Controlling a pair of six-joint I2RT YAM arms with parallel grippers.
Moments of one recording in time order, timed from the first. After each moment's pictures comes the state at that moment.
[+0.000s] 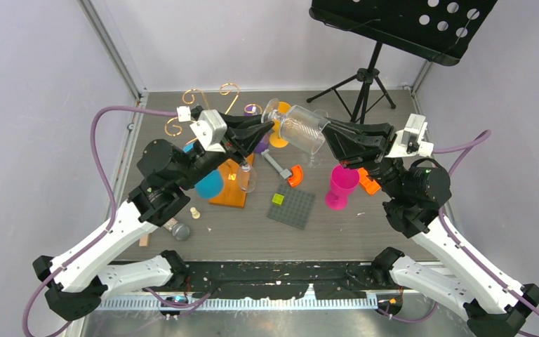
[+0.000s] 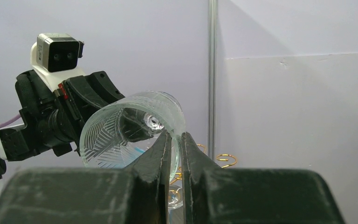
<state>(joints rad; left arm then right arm) -0.88 0.98 1.19 0.18 0.14 0.08 0.68 0.78 0.89 0.62 -0.25 0.24</state>
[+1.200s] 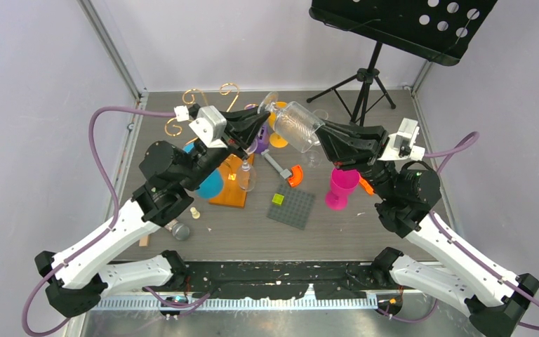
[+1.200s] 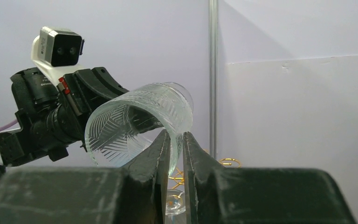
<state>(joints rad) -0.91 1.00 1.19 0.24 -0.01 0.11 0.74 0.81 0.83 0.72 -0.20 0.22</state>
